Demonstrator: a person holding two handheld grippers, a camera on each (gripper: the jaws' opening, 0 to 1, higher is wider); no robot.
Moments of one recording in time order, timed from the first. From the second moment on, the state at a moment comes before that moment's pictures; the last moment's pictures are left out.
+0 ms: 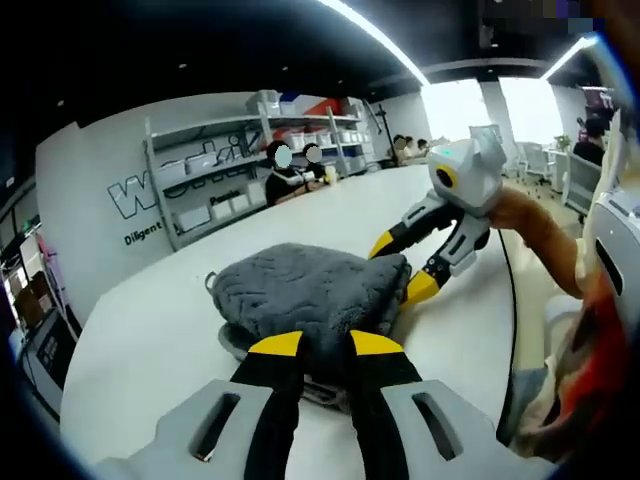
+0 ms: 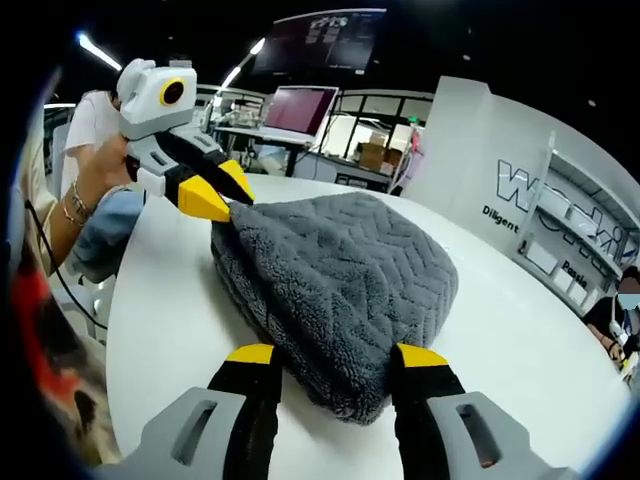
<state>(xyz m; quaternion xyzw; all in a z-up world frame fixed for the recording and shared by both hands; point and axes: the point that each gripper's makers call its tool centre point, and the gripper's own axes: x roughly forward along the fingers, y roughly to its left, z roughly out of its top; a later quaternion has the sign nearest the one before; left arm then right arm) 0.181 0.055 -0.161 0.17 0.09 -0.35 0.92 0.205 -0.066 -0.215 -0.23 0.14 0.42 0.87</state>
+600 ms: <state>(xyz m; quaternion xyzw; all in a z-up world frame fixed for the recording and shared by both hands) 0.252 0.083 -0.132 -0.06 0.09 -0.34 0.94 0.205 -0.066 -0.216 -0.23 0.14 0.42 0.87</state>
